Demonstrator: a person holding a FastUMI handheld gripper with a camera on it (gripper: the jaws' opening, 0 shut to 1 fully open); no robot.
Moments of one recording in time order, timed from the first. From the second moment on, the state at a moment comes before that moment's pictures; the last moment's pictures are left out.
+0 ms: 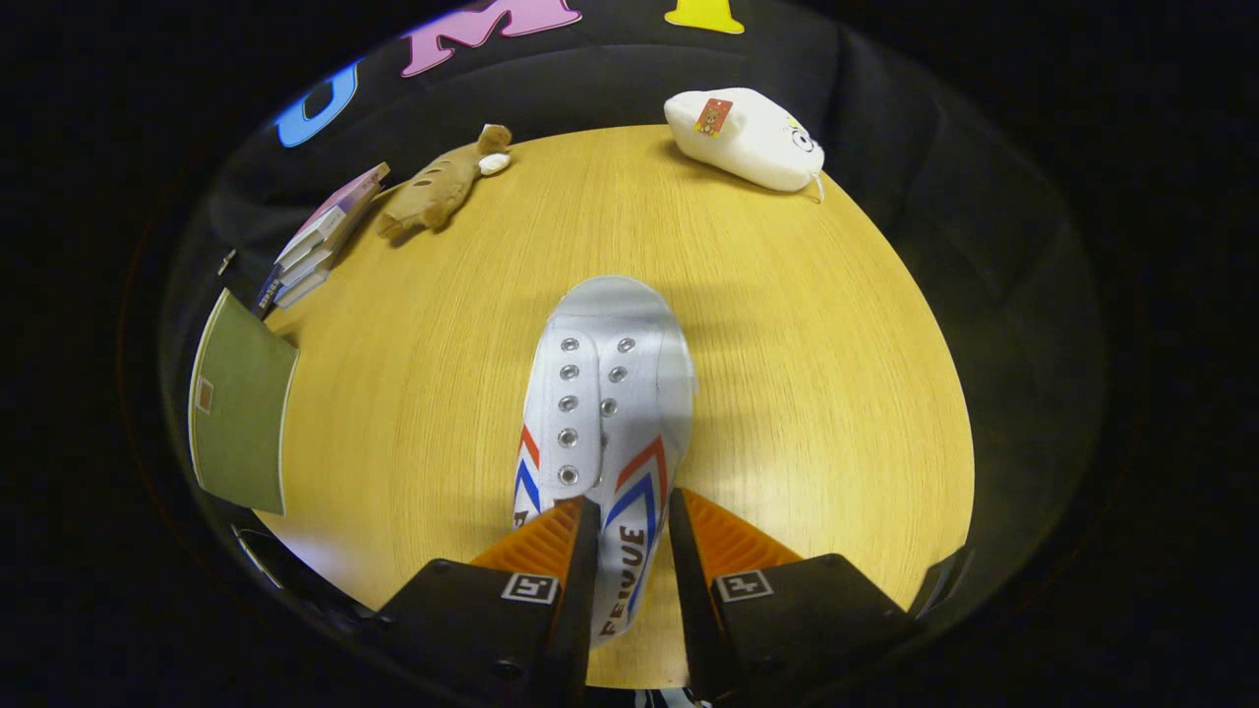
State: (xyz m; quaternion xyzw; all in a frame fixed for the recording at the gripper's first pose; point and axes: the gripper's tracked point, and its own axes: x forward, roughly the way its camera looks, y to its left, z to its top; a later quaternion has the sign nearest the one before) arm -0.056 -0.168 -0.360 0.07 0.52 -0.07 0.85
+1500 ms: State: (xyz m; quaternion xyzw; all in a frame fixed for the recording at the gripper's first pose) arm -0.036 0.061 -0.167 0.20 0.46 -0.04 0.86
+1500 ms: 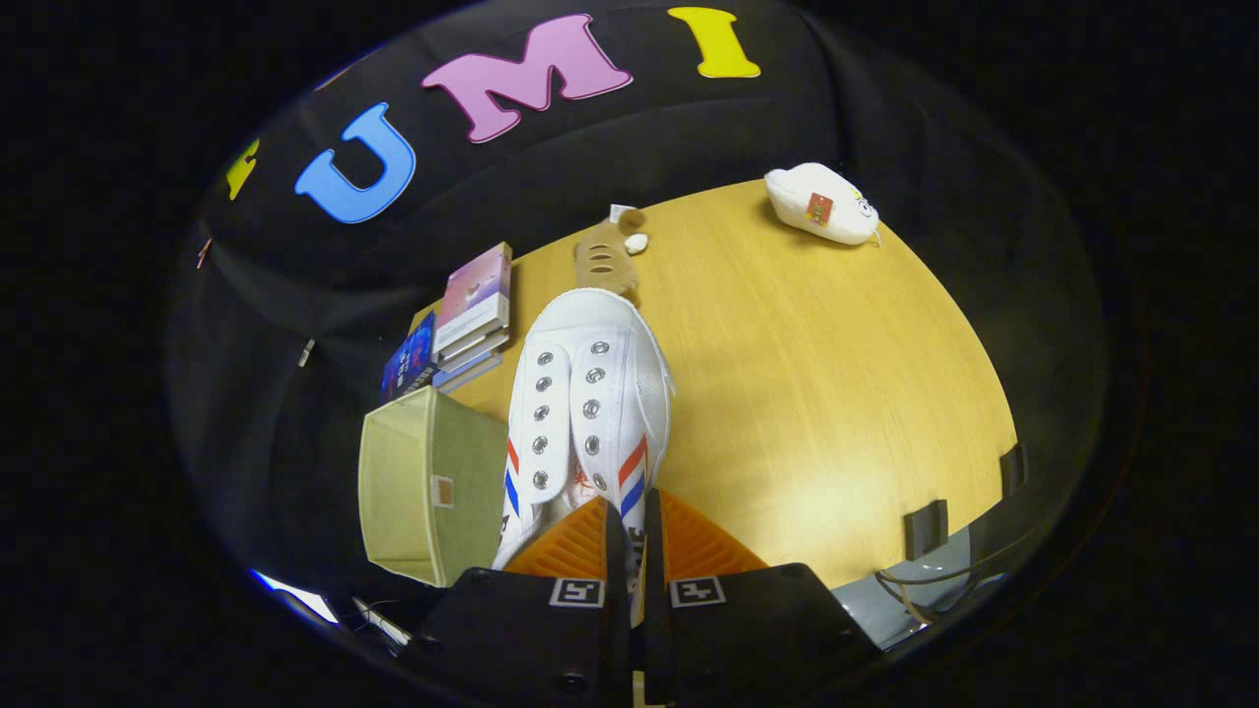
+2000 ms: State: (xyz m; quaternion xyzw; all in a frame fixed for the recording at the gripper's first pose) arm -0.007 0.257 -0.141 0.21 0.47 0.05 0.86
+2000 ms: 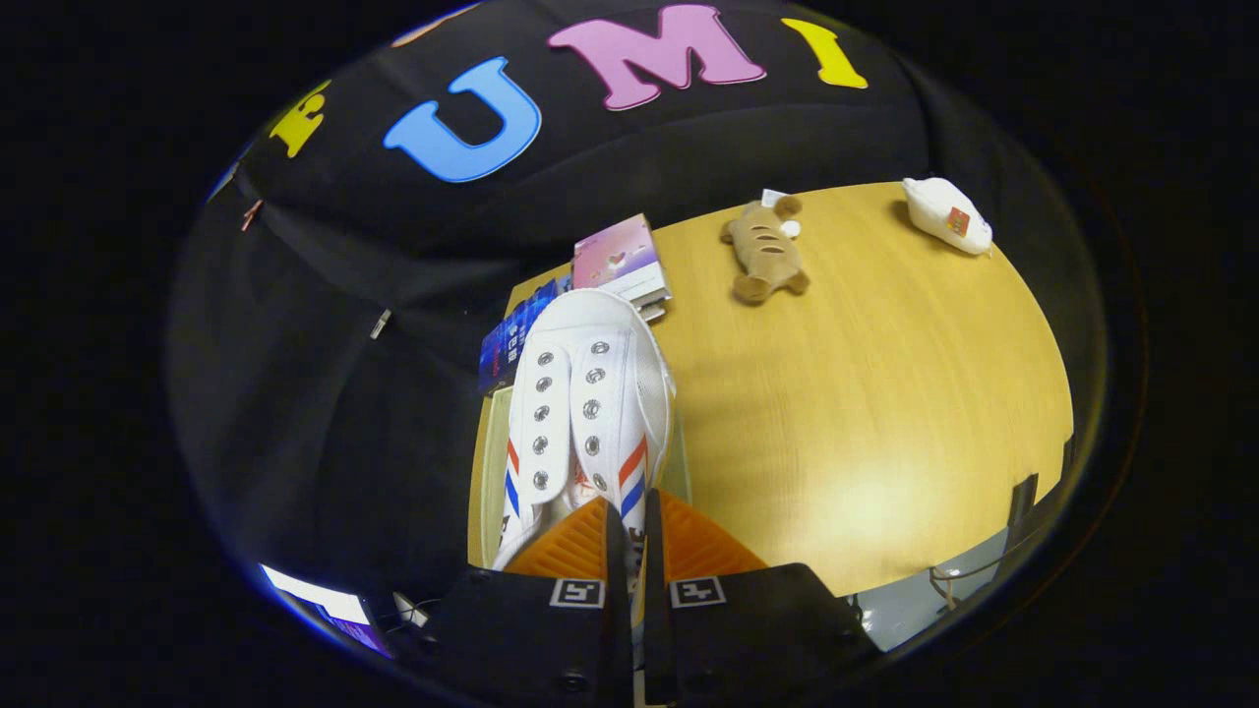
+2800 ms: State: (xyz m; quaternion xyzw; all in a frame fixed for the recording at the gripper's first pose) arm 0.024 0.332 -0.172 0.16 0.46 0.06 0.87
